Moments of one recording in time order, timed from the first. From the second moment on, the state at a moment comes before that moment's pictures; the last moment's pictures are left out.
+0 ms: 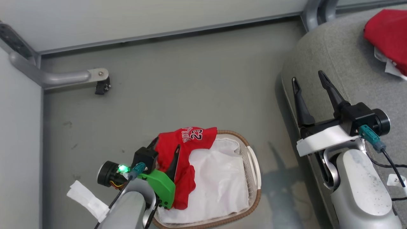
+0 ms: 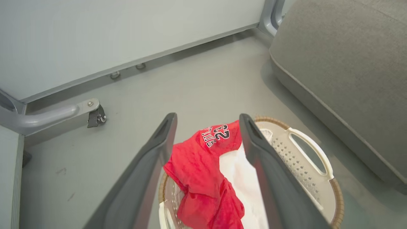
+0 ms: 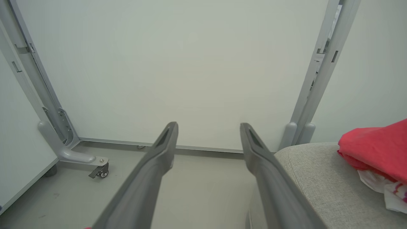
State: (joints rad) left arm -0.42 0.05 -0.43 0.76 -0.18 -0.12 -0.26; right arm -0.38 -0.05 0.04 0.22 0.06 0.13 -0.26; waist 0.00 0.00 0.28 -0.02
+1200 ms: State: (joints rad) left arm -0.72 0.07 -0.58 1.27 -0.26 0.05 -0.20; right arm -0.54 -0.05 0.13 0.11 0.13 0.13 -0.26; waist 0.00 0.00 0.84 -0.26
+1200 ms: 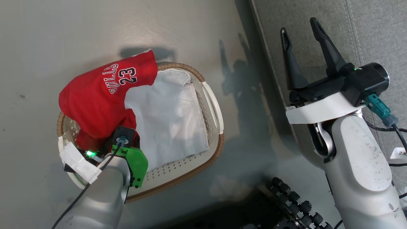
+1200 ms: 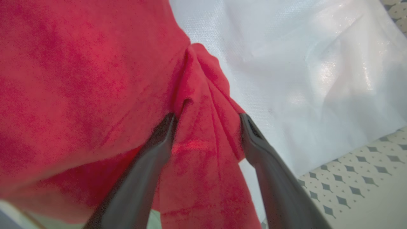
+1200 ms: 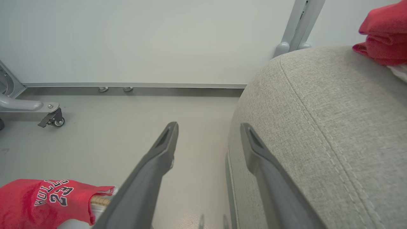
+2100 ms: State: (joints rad) left arm -0.72 0.05 -0.66 1.26 -0.28 0.01 -0.21; right arm -0.52 -0.05 0.14 0.15 0.11 0.13 -0.26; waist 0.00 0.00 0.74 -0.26
